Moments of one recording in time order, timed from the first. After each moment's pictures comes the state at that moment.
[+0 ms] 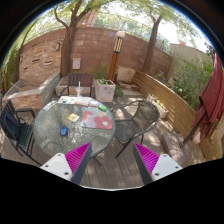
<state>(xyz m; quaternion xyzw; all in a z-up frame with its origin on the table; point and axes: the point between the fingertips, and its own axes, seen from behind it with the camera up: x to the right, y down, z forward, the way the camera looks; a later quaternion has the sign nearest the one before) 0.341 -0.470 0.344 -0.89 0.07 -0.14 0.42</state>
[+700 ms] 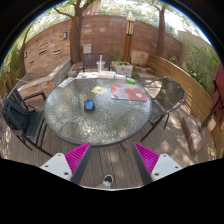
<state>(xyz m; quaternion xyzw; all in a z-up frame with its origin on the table) 0.177 -0.444 0.128 -0.93 0.07 -0.07 0.37</state>
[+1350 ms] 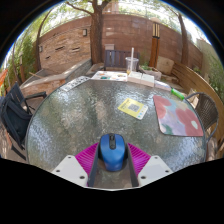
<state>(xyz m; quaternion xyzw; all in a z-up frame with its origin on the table) 0.103 -0.119 -0.020 -0.92 -0.02 0.00 0.39</state>
